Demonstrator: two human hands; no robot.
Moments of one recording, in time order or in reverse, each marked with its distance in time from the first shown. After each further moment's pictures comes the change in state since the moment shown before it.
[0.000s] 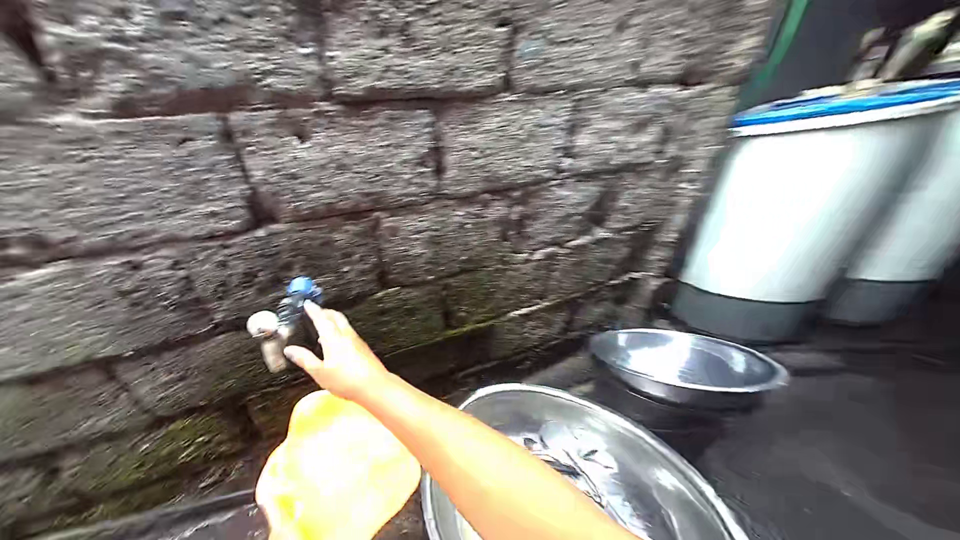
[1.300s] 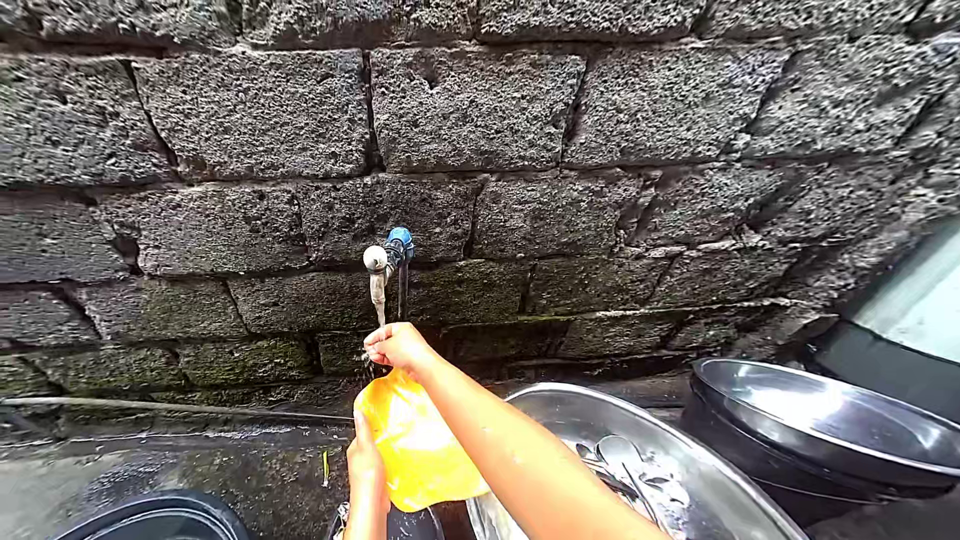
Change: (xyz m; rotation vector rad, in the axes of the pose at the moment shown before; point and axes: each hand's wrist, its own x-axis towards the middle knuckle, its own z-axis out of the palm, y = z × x) left_hand -0.026 0.044 0.017 -0.047 -0.048 -0.242; right_hand 0.004 0.019 0.082 0.492 -0.274 0.588
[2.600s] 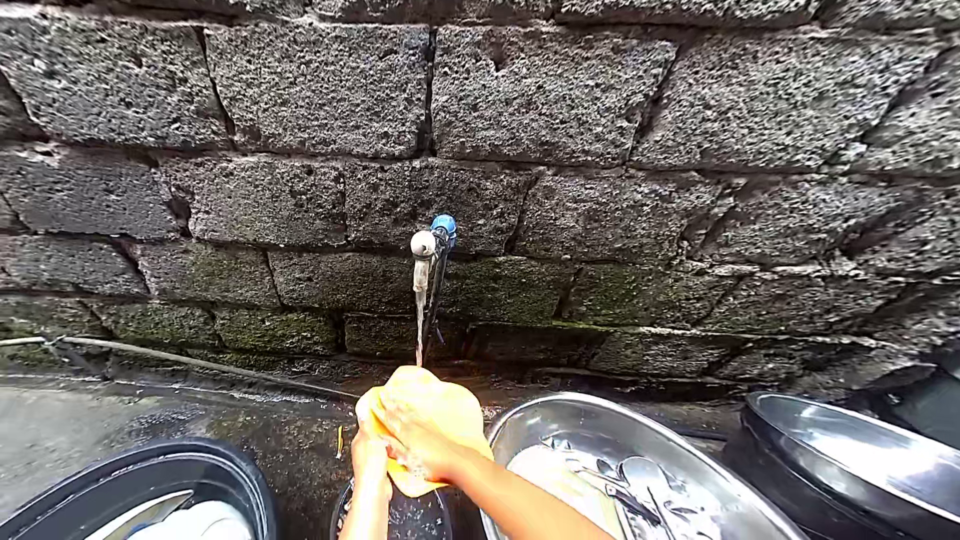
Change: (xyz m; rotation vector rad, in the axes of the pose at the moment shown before) left_hand 0.013 -0.013 -0.030 0.035 0.108 -0.002; right_hand -0.032 0.151 0.026 -0.910 -0.501 -0.427
